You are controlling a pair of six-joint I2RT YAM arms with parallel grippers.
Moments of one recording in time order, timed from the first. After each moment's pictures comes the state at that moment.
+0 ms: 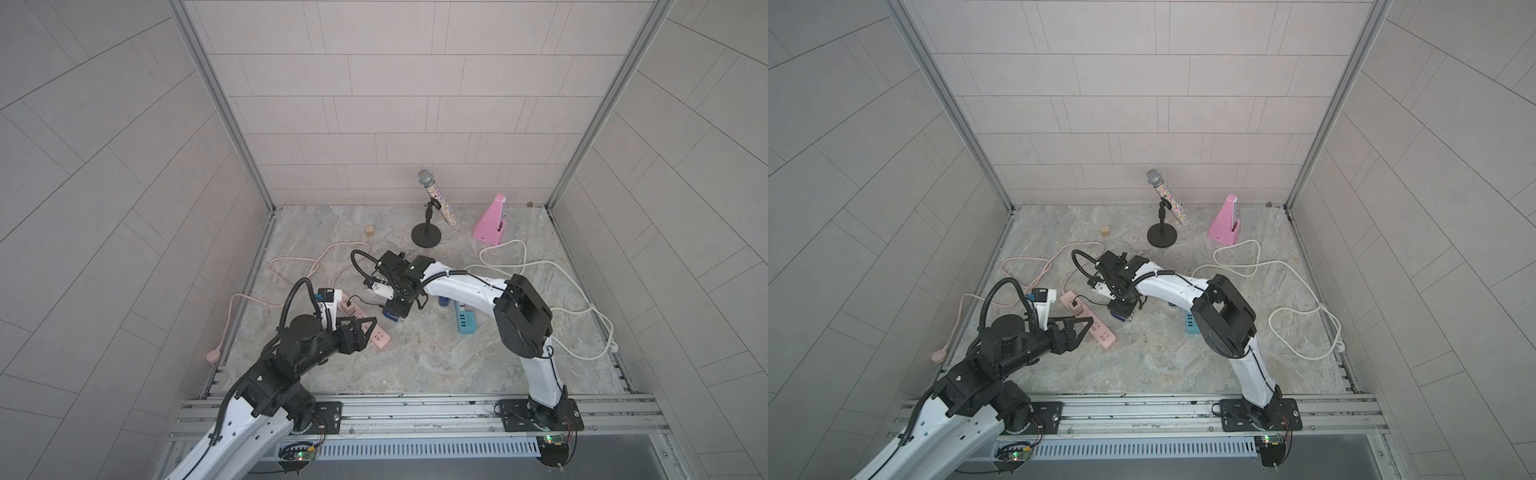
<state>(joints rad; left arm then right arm) -0.61 0.38 0.44 -0.47 0.18 -0.69 0.84 2.09 1.69 -0.87 -0.09 -0.26</state>
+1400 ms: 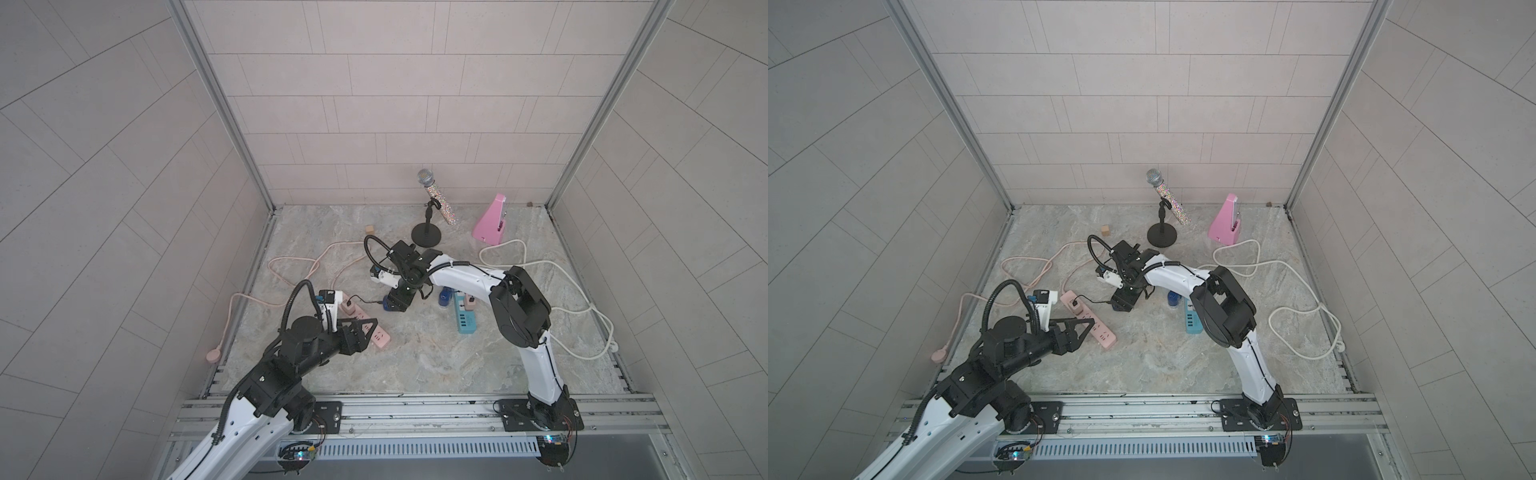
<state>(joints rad) -0.61 0.36 0.40 -0.44 0.18 -0.70 0.75 2.11 1.64 -0.72 -0.22 -0.33</state>
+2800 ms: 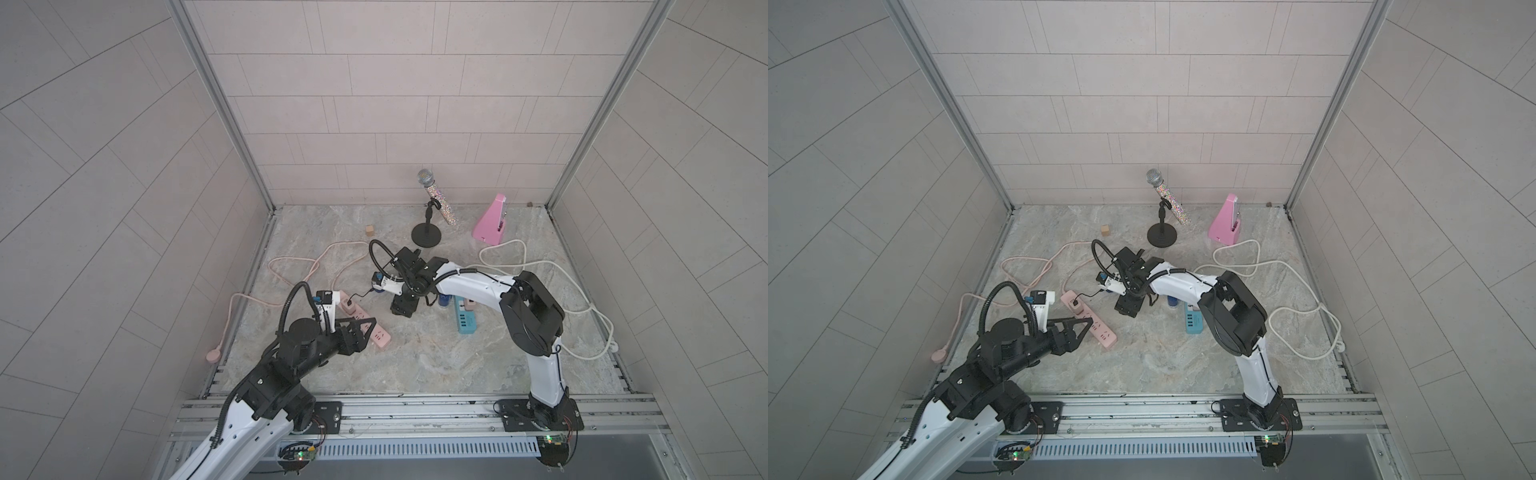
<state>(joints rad) -0.61 0.34 0.40 -0.44 0.17 -0.71 0.77 2.00 1.49 -0.62 -0.14 -0.39</state>
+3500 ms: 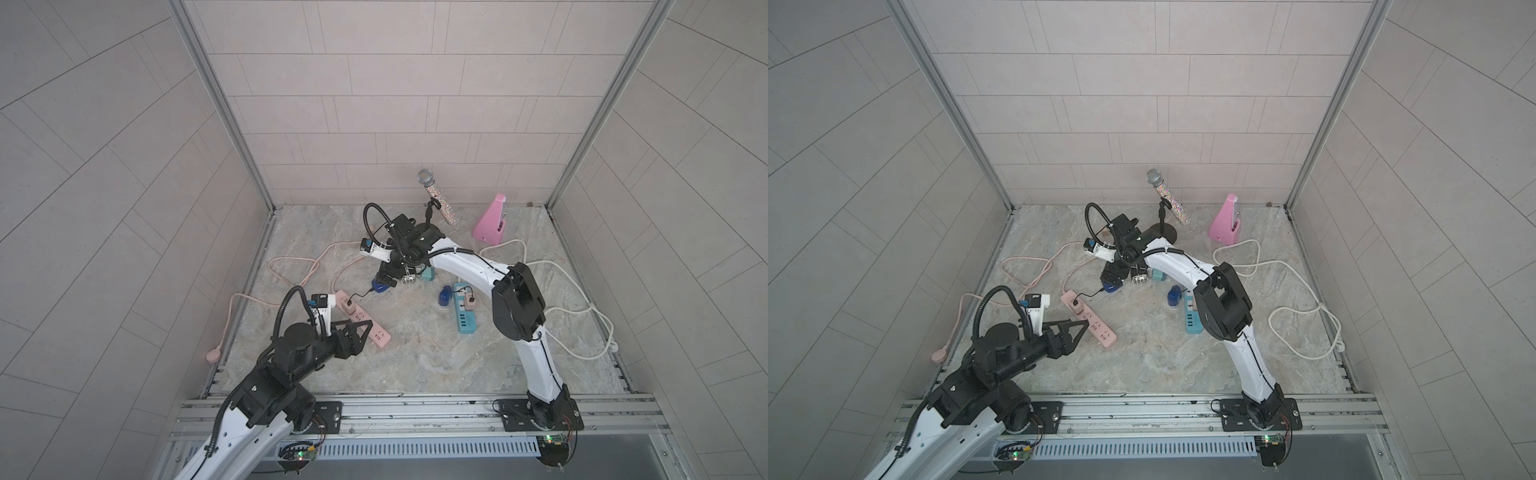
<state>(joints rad) -0.61 0.26 0.40 -0.52 0.14 -0.71 0.68 2.23 1.99 -0.70 -0.29 -0.55</state>
